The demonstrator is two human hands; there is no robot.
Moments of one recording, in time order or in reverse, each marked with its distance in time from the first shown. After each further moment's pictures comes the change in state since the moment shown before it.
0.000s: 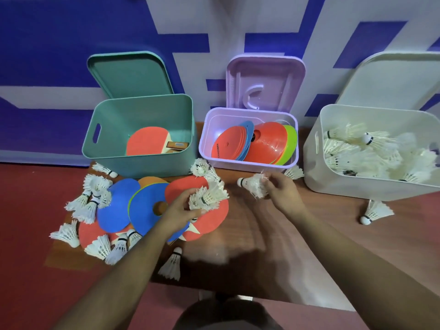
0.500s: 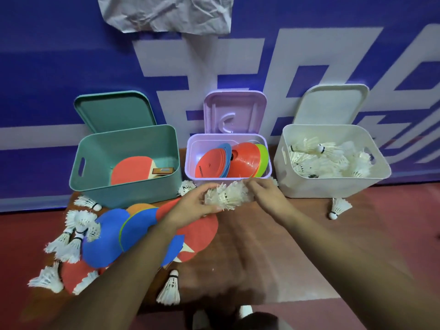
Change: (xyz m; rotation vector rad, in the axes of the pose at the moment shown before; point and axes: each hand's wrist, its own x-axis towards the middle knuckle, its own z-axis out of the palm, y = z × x) left_hand 0.001 0.094 0.021 0.146 -0.276 0.298; right_hand -0.059 -0.106 -0.012 0.067 0.000 0.068
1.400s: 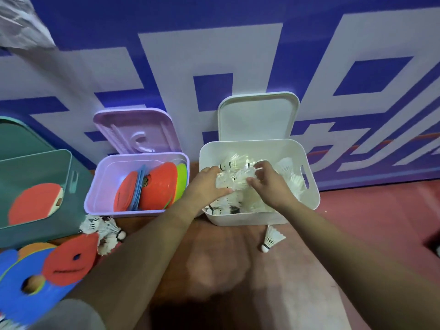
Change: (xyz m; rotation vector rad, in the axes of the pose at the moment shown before) left_hand 0.256 0.114 0.242 0.727 0.132 0.006; right_hand 0.133 0.139 -0.296 -0.302 0.125 -0.058
